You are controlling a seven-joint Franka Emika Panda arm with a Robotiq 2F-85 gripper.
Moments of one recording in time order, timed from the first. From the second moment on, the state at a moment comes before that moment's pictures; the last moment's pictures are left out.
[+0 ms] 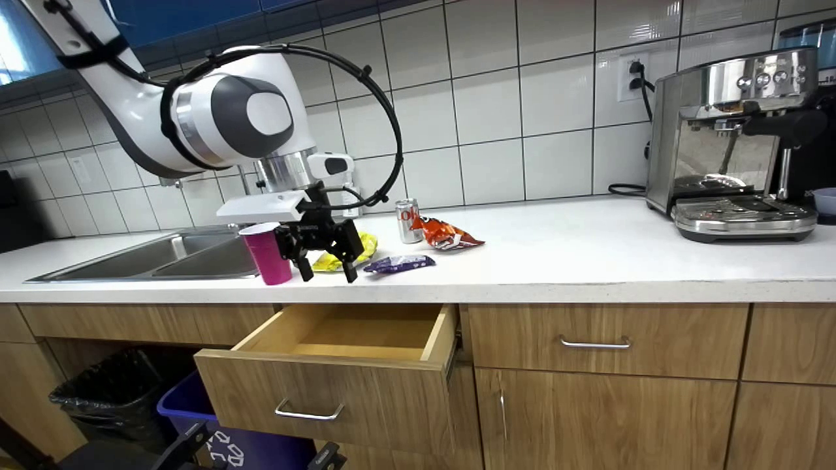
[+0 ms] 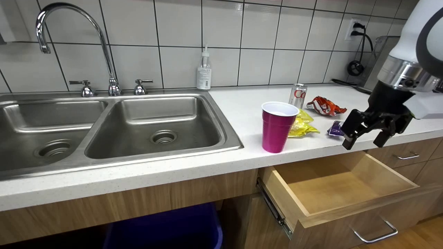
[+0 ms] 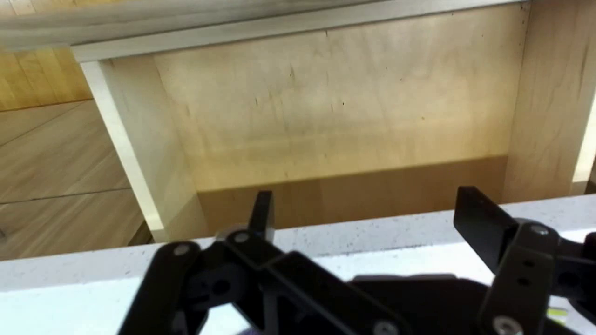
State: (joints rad) arm 0.01 -0.06 -0.01 -2.70 -0.07 2.77 0.07
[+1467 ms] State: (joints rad) arm -0.01 0.17 0.03 -2.24 0.26 2.62 -0.31
